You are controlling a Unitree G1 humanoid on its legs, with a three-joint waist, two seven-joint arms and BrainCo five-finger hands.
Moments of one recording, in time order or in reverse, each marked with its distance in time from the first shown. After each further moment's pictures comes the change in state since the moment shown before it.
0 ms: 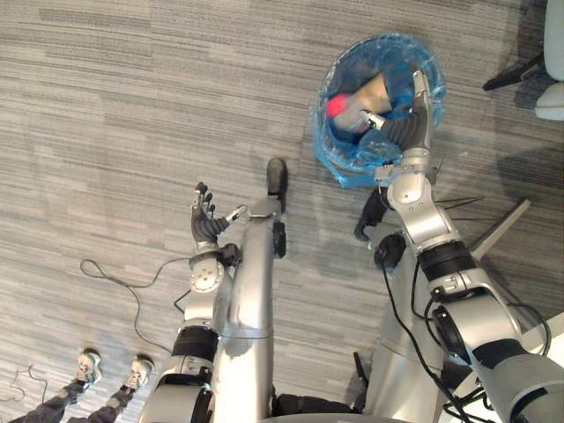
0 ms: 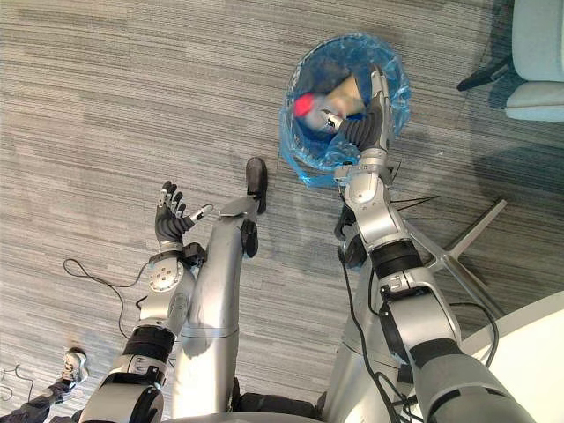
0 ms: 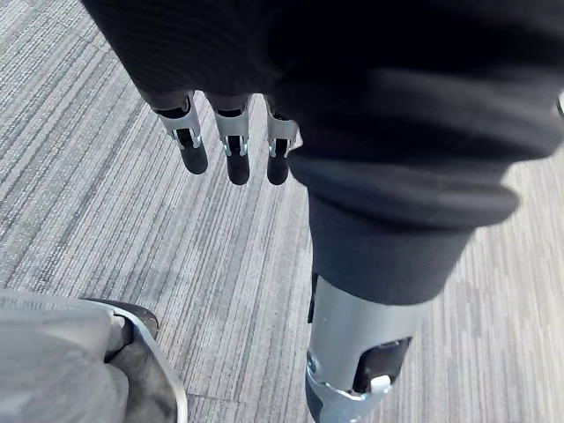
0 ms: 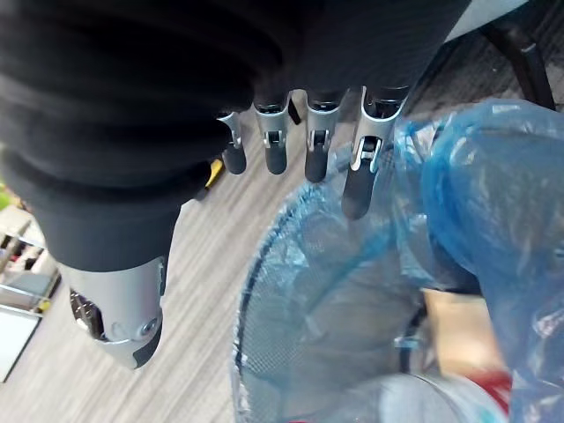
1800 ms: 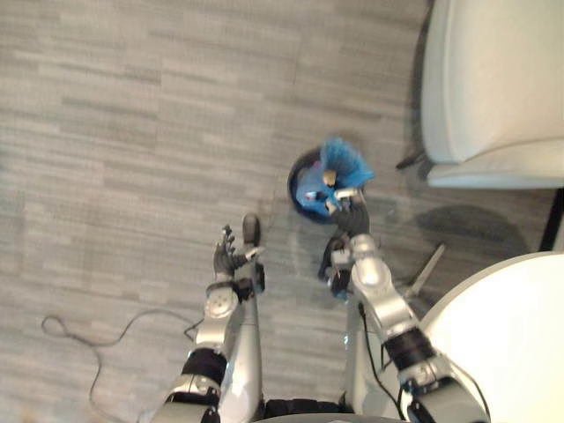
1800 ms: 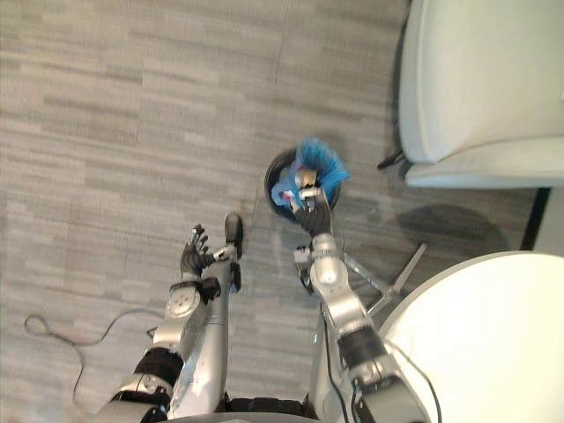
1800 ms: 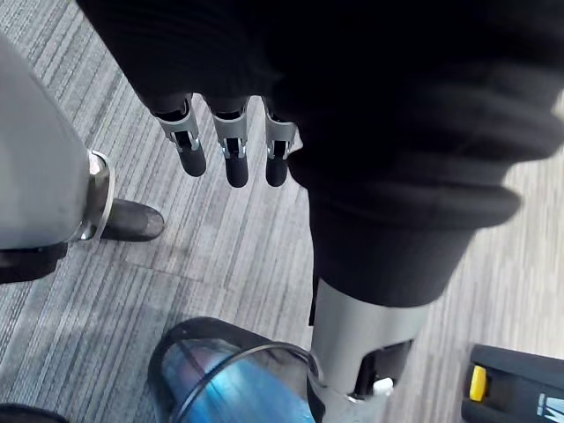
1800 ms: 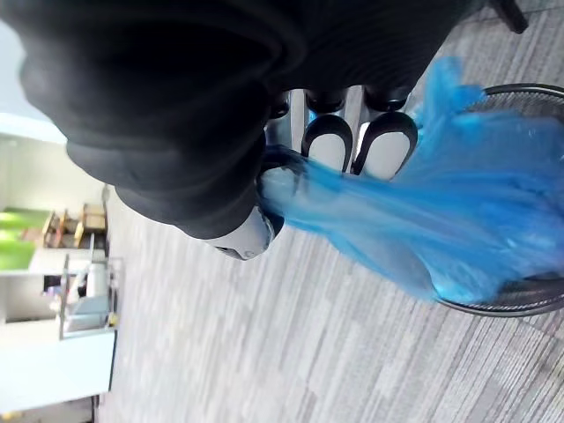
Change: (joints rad) left arm 0.198 -0.052 -0.057 0.159 0.059 0.059 -0.069; right arm 0.566 0.261 0.121 -0.226 0.298 -0.102 0.278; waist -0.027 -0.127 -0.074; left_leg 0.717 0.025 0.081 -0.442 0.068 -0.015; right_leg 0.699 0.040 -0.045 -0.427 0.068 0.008
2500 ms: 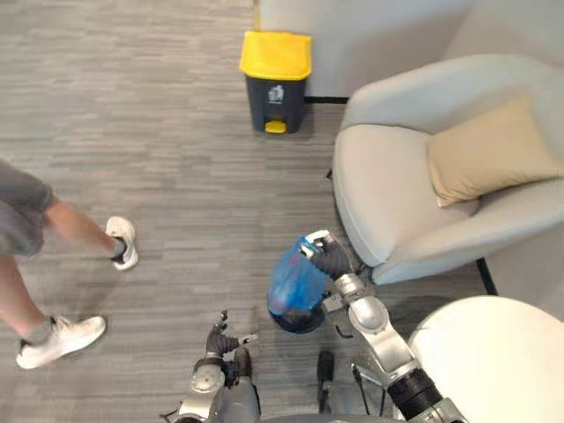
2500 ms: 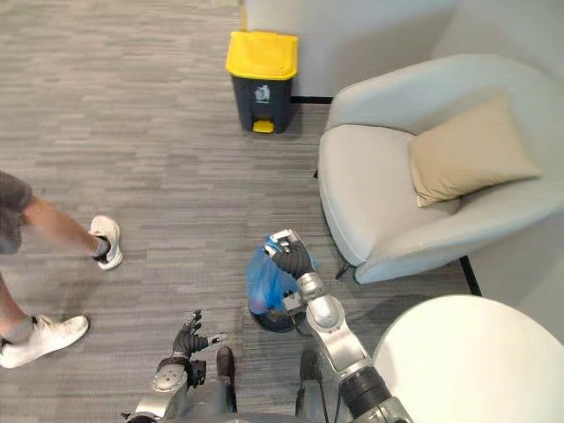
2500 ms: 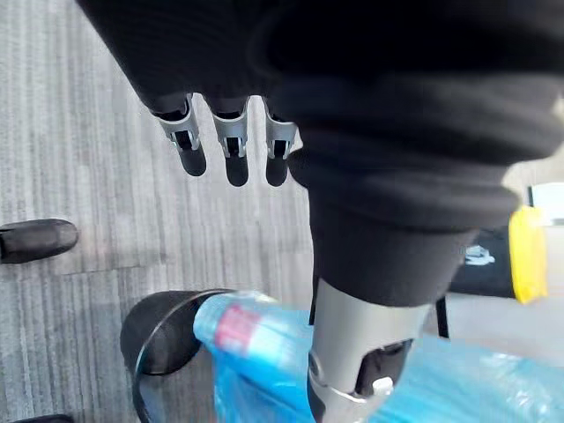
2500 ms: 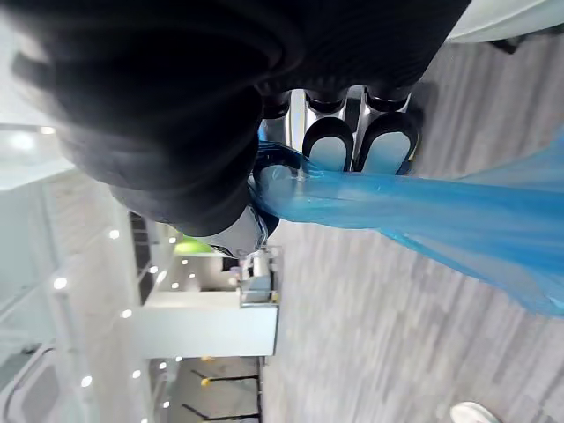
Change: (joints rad) left arm 0.213 0.067 -0.075 0.049 0.116 0.009 -0.049; right arm -0.009 -0.061 0.121 -0.093 0.027 -0.037 0.191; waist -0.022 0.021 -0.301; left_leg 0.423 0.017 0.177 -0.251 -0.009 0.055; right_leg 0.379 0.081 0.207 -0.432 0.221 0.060
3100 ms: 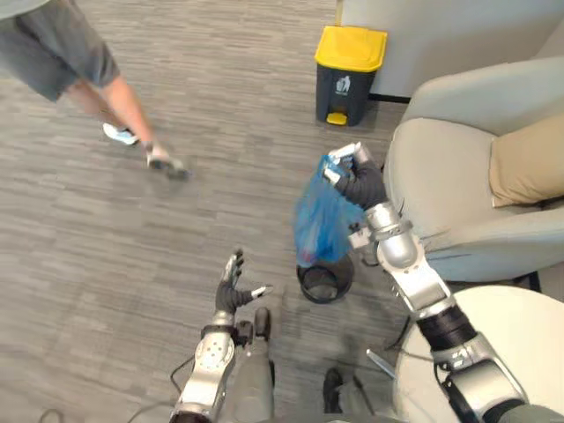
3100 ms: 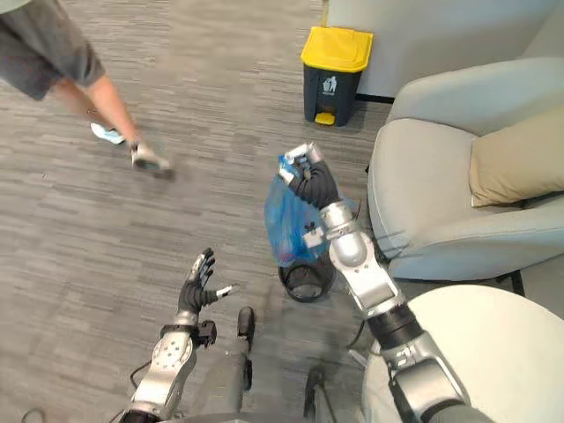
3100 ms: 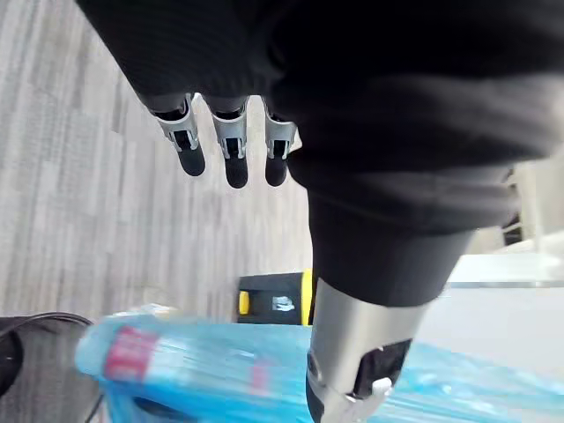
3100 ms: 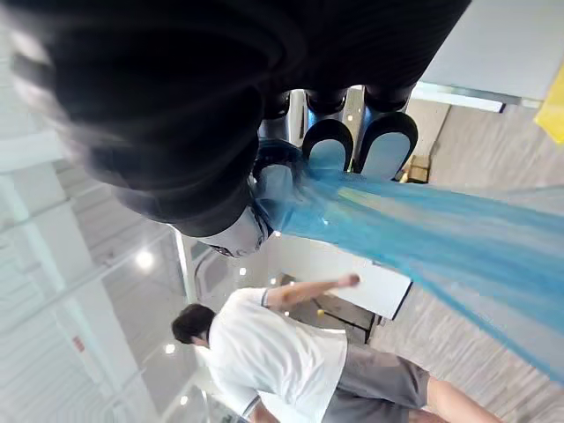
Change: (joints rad) left arm 0.009 0.005 -0.082 -0.471 0.003 -0.059 0.001; right arm -0.329 -0.239 -0.106 -0.053 -0.035 -0.039 -0.098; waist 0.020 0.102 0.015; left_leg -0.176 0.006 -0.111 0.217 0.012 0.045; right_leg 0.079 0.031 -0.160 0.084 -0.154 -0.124
